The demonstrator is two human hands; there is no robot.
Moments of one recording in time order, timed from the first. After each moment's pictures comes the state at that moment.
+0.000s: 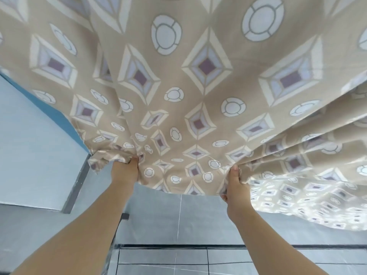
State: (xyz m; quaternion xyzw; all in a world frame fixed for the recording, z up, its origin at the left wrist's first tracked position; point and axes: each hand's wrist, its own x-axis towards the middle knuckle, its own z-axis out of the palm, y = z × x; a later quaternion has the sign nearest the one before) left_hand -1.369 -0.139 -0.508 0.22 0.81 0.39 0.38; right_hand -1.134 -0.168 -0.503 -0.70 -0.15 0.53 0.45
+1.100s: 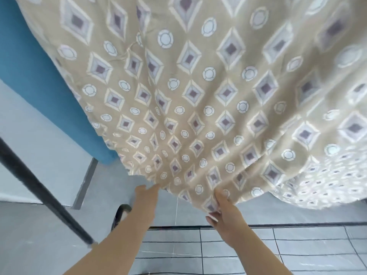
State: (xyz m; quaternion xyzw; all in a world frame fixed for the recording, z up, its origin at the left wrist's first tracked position) left_hand -1.282 -0.220 -0.462 0.10 0.78 0.33 0.52; right_hand -1.098 -0.256 -0.447 -0.62 -0.06 0.70 0.35
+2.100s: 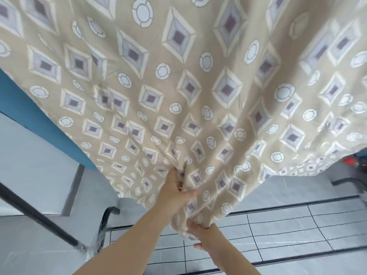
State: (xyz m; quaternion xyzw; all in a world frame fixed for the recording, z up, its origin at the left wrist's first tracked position) left_hand -1.162 -0.249 -0.392 0.42 0.67 0.23 0.57; right_hand -1.048 -0.334 -0.406 -0.65 -0.22 0.70 0.21
